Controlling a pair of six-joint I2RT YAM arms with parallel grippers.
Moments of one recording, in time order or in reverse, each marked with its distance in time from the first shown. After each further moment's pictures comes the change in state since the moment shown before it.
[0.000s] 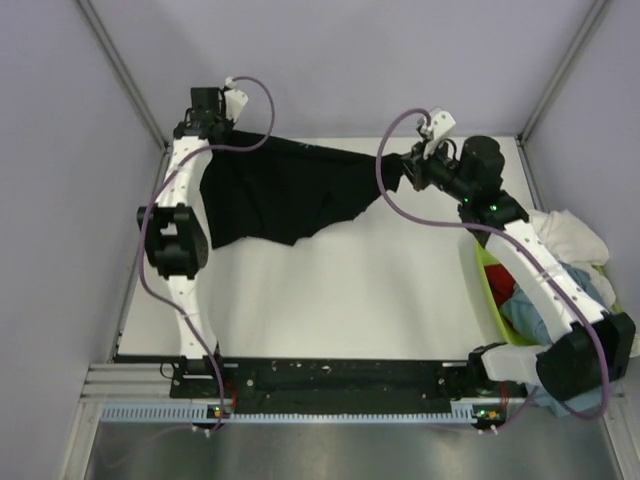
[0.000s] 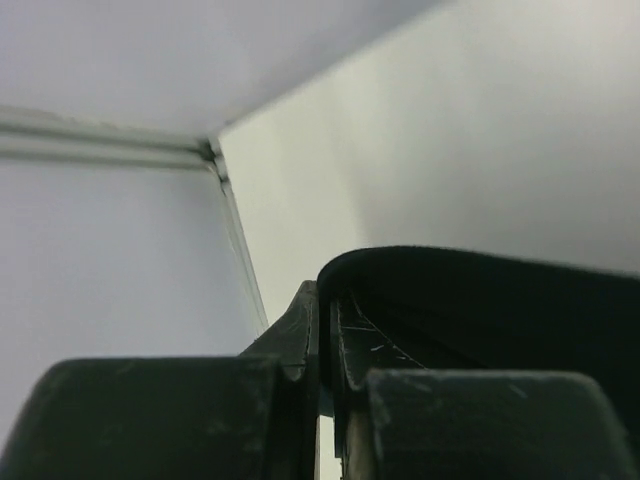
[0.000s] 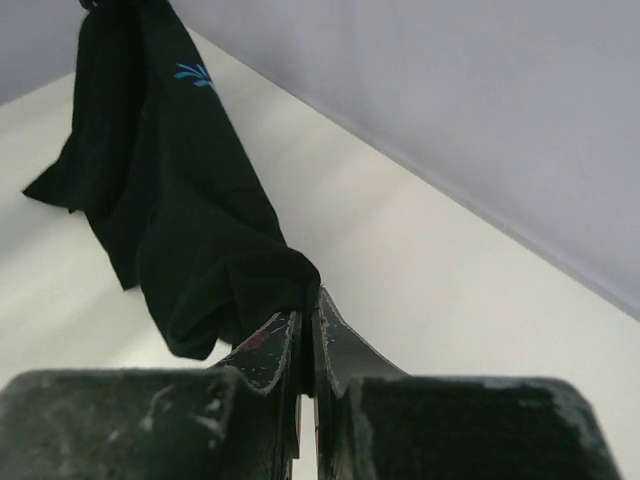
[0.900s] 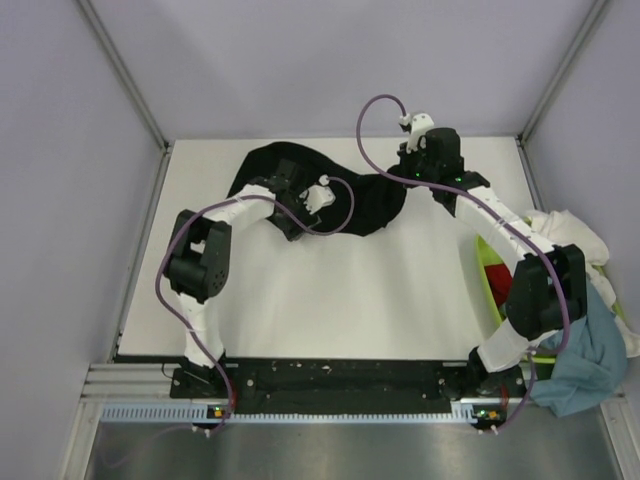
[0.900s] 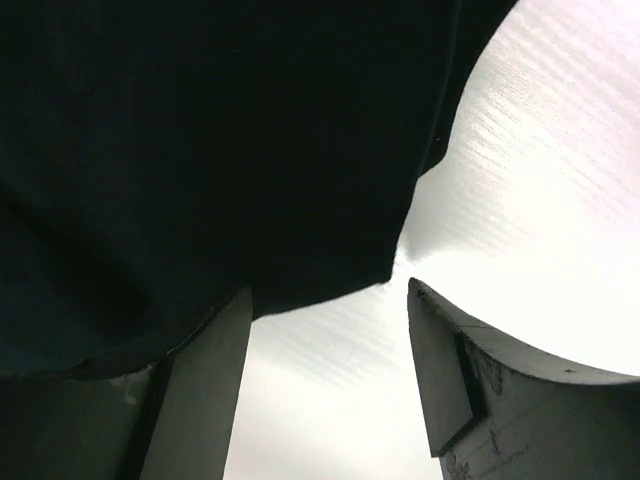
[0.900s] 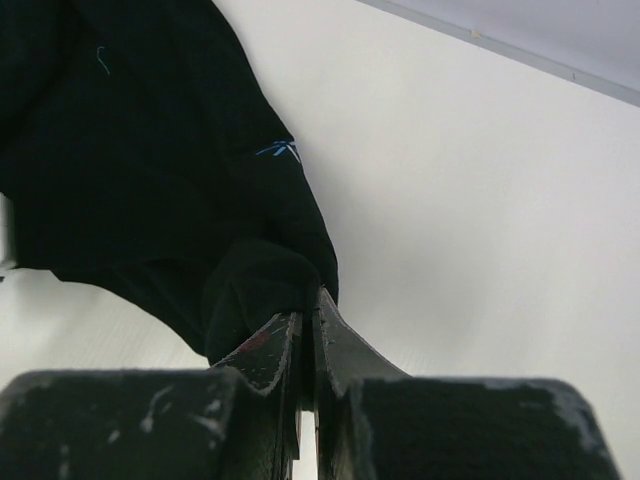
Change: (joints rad) left arm -0.391 -0.122 -0.554 -0.014 0.250 0.054; right arm -0.008 0.386 0.157 -0.127 0.297 0.105
